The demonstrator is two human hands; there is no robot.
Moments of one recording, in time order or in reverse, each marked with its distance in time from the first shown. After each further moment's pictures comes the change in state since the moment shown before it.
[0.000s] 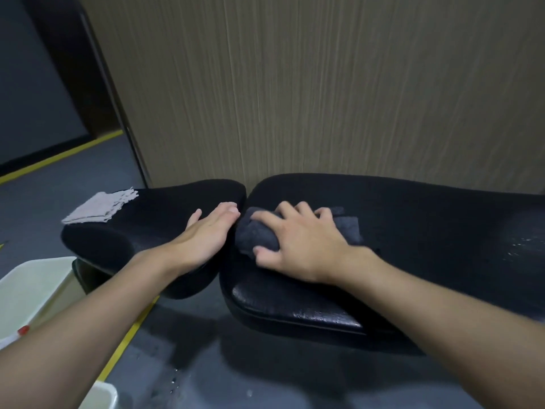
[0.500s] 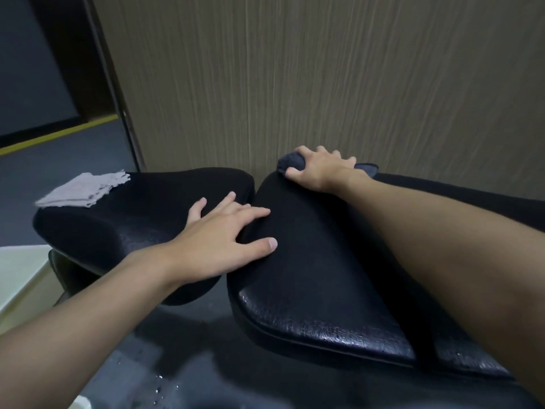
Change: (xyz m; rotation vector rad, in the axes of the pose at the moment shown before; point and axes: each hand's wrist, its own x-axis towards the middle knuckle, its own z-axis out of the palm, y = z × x) left_hand 0.004 -0.013 0.005 0.353 -0.012 0.211; right_hand 0.151 0.084 0.016 0.033 -0.067 0.372
